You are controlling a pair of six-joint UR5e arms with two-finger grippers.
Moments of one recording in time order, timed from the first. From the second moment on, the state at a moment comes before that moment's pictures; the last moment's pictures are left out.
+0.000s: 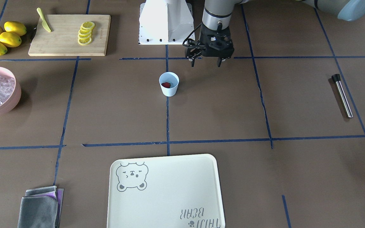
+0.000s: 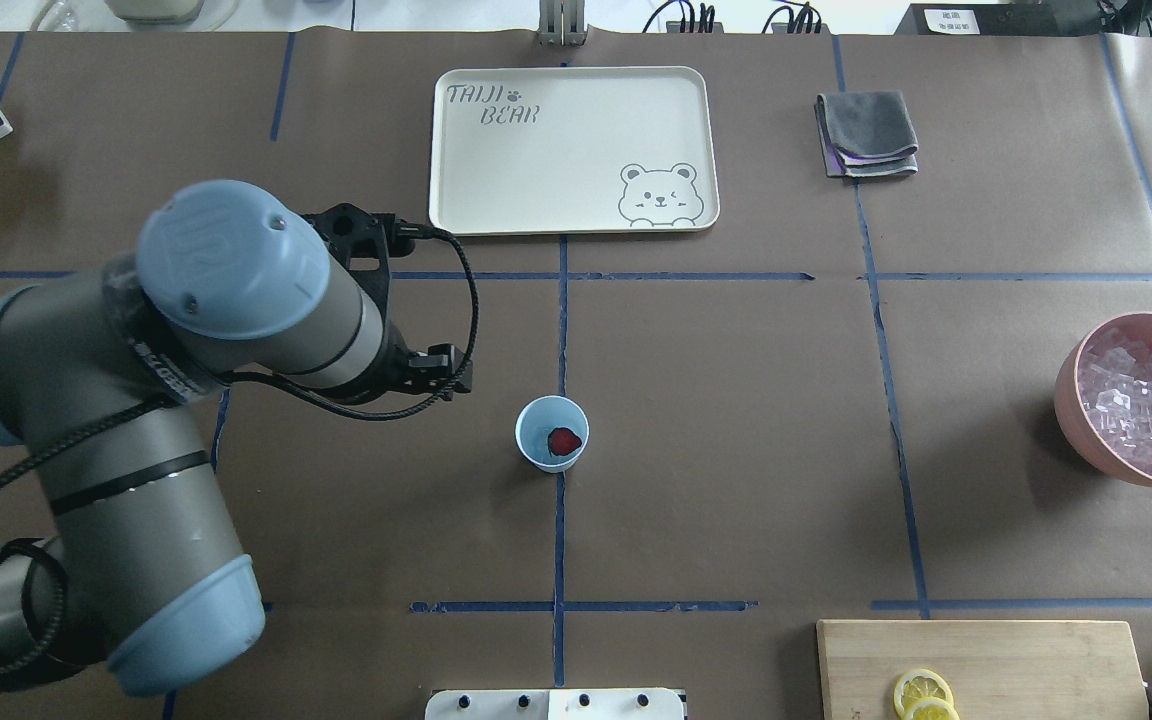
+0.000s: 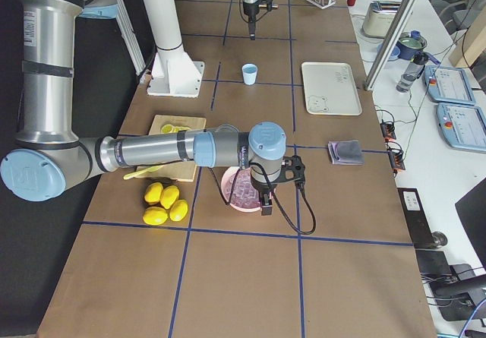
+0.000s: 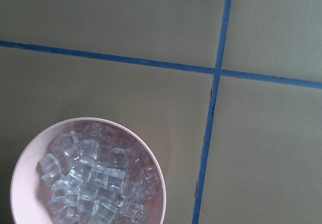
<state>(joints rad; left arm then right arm) -0.57 -2.13 -2.06 -1.31 -1.88 -1.15 1.57 -1.68 1.83 -1.67 2.40 -0.09</state>
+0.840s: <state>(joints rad) -0.94 -1.81 -2.09 -1.30 -2.13 -0.65 1.60 -1.69 1.70 -1.46 2.39 -0.02</state>
